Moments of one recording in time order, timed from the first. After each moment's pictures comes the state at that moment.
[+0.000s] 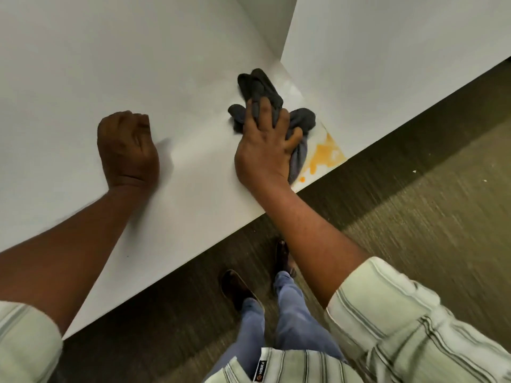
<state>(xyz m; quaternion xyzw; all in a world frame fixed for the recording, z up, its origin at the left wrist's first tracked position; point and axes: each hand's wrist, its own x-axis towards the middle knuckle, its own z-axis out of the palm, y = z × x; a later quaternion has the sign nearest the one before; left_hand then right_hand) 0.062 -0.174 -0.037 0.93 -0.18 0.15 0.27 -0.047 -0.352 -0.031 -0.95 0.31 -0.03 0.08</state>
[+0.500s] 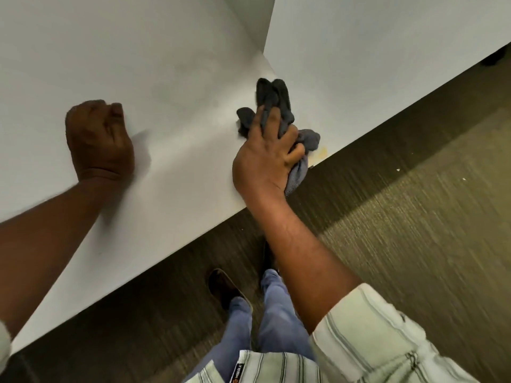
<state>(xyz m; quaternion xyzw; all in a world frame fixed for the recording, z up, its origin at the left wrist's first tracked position) 0.068 -0.169 -0.043 0.94 -0.18 0.14 0.26 -0.082 -0.355 -0.034 -0.92 0.40 -0.03 0.00</state>
